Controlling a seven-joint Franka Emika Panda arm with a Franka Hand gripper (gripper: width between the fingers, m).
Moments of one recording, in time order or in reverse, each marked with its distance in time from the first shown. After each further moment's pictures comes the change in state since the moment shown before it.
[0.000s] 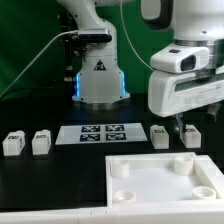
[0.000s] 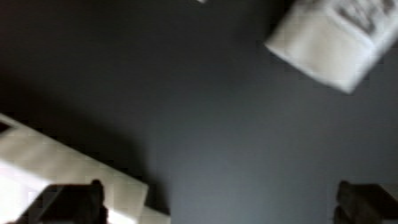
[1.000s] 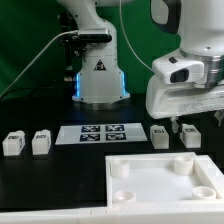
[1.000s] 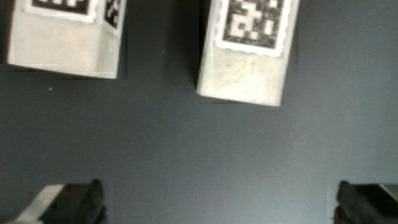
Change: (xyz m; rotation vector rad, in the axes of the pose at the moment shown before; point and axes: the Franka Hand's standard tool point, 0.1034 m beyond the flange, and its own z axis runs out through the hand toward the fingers) arm -0.027 -0.007 0.013 0.057 -0.190 0.253
